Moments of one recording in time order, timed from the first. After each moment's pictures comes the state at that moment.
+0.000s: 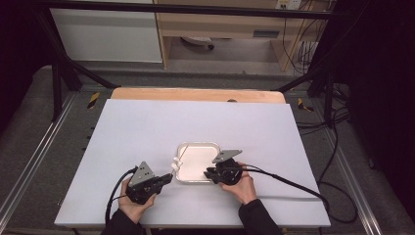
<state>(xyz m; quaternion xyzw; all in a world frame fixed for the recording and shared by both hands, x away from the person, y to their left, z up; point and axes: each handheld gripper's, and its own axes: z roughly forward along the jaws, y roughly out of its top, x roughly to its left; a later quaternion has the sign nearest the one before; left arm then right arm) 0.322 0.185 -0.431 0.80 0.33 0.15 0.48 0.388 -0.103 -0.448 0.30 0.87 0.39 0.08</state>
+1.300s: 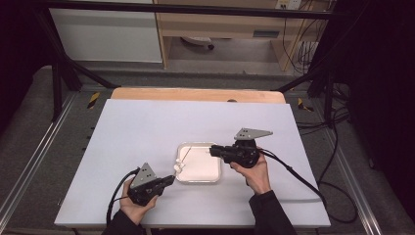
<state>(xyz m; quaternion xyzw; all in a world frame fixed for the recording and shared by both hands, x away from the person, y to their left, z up) 0.319 0.180 -0.431 0.81 0.32 0.15 0.48 0.393 -0.138 -0.361 0.32 0.77 0.55 0.05</state>
